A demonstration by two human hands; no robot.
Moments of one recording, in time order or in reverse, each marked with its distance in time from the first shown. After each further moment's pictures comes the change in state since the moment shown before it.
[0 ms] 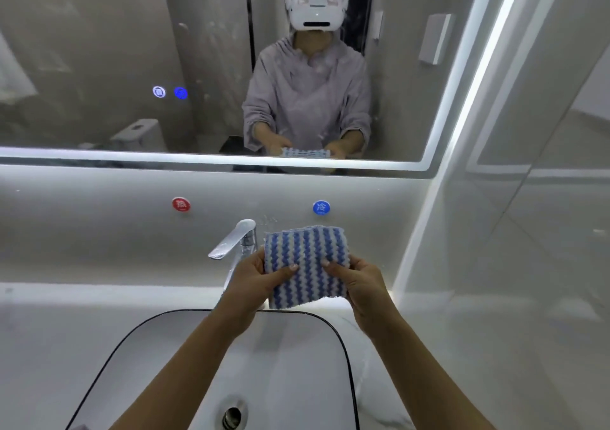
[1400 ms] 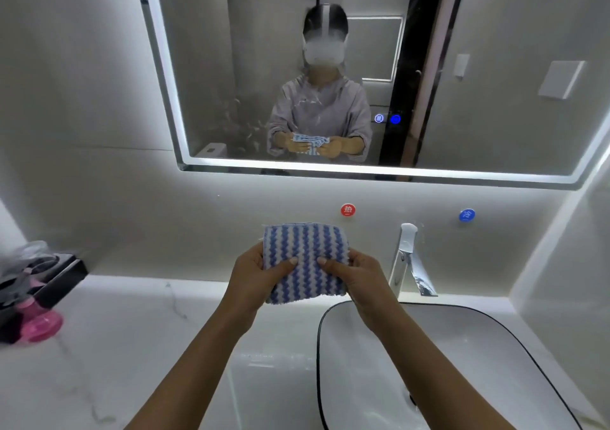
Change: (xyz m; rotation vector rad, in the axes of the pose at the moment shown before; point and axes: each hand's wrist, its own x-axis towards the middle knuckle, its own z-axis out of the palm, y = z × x) left_hand -0.123 0.082 -0.370 0.107 0.161 0.142; right_hand -0.077 0.093 0.380 -0.138 -0.136 -0.188
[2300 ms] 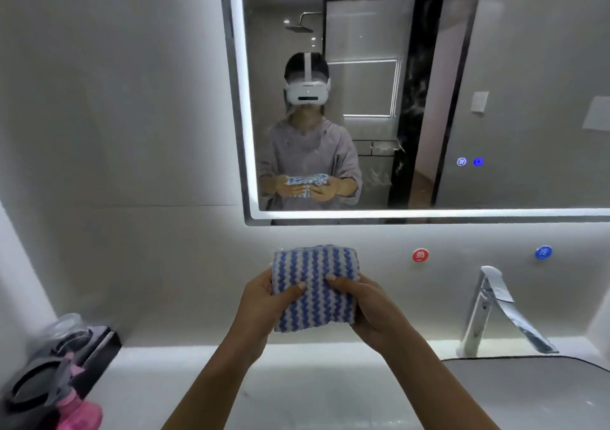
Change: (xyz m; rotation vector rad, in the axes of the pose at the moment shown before) left_hand 0.097 0.017 -0.179 -0.066 -0.130 0.026; right_hand 0.085 0.005 0.182 0.315 -0.063 0.140
